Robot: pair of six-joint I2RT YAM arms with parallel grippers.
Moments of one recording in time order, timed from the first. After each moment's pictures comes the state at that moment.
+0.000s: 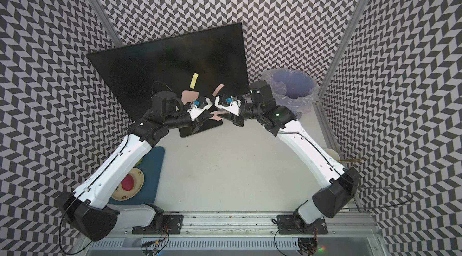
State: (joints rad) left arm -0.43 1.31 1.39 -0.53 0.51 0.57; right arm 0.59 1.54 1.65 -0.52 -0.63 -0.67
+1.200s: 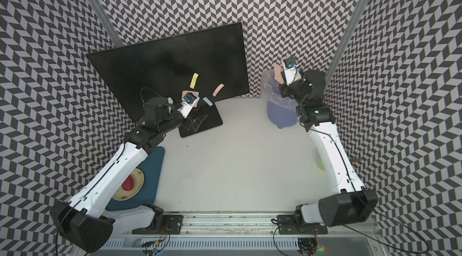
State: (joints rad) left arm -0.35 1.22 1.23 -0.33 0.20 0.38; right arm 0.10 1.44 1.62 -0.23 -0.13 -0.26
